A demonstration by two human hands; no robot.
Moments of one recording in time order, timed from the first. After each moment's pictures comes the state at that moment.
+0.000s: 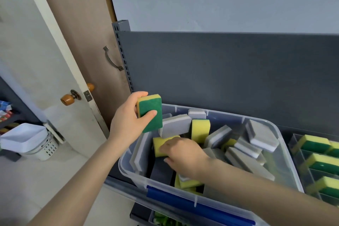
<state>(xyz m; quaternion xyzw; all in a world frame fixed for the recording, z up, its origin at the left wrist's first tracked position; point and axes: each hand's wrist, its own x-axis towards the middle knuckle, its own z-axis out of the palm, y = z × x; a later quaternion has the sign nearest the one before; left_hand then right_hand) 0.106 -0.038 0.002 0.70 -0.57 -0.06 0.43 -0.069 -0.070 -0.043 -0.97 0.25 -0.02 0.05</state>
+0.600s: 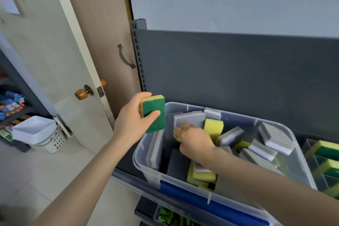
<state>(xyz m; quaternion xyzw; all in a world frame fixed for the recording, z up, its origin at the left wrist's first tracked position) 0.130 -0.016 -0.003 0.71 -0.54 -0.07 0.44 -0.044 -0.089 -0.050 -0.93 0.37 -0.02 0.02</state>
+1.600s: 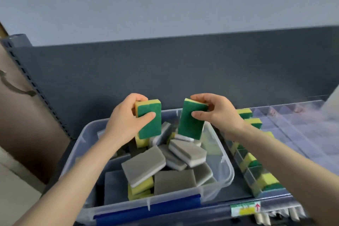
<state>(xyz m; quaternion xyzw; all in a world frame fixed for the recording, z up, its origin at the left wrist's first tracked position) -0.004 -0.093 0.018 0.56 -0.71 -0.18 0.39 -0.254 -0.078 0.028 -0.62 0.53 -0.45 0.36</state>
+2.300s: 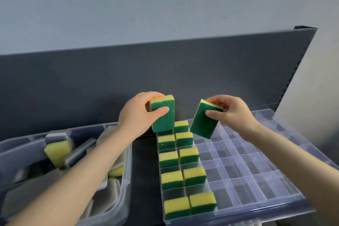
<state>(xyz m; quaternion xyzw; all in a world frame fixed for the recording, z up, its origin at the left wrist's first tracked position) -0.293 -0.120 0.038 0.51 -0.76 -0.16 0.36 -0.548 -0.086 0.032 -0.61 0.58 -0.45 0.30</state>
